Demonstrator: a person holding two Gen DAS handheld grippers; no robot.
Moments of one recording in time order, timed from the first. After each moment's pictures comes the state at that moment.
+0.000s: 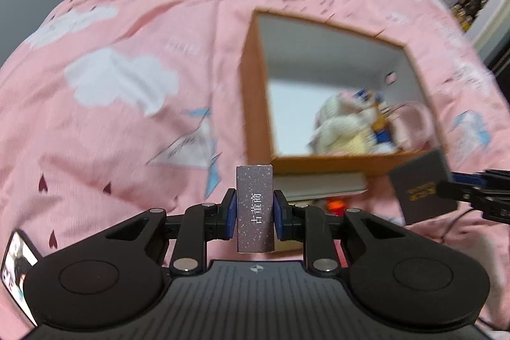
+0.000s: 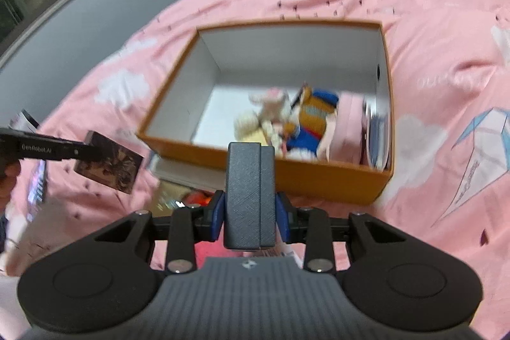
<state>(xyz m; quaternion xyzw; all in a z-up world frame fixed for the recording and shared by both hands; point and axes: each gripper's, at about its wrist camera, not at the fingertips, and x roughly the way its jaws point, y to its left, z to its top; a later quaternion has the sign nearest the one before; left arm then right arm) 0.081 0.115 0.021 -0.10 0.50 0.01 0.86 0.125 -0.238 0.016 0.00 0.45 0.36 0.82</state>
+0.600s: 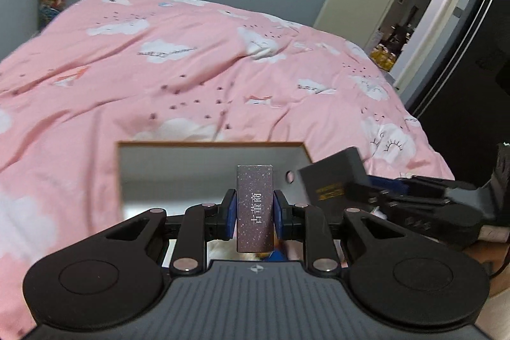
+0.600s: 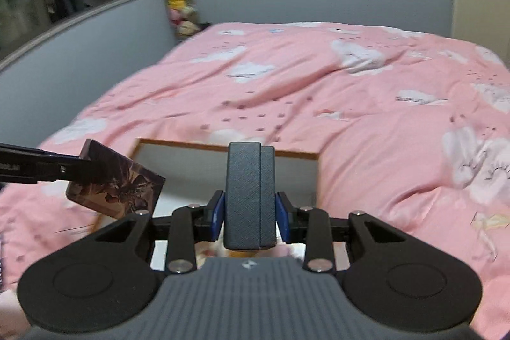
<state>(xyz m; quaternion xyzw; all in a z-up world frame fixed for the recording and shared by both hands) 0.203 0.037 0.058 -0.13 0.39 -0.12 0.90 0.215 -0.229 0.060 -0.03 0.34 0.27 0.90</state>
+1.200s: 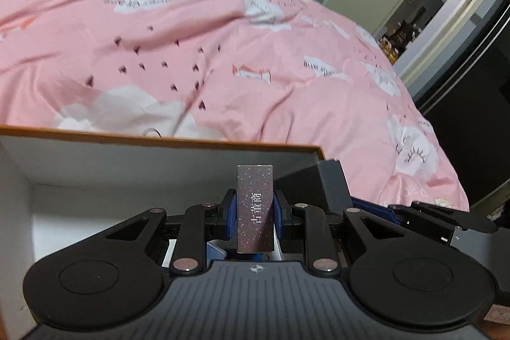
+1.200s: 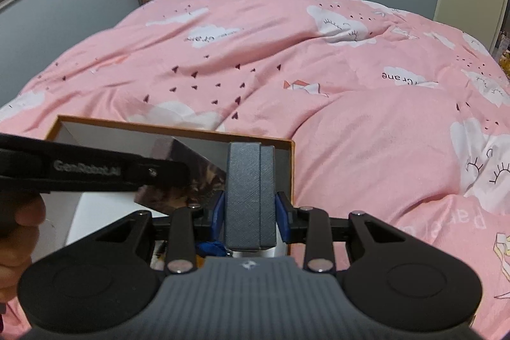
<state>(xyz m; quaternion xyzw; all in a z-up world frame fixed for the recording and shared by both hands) 0.308 -0.001 -0.046 -0.18 0.44 -0.12 0.87 0.283 -0.199 0.000 -0.09 0.39 0.21 0.89</state>
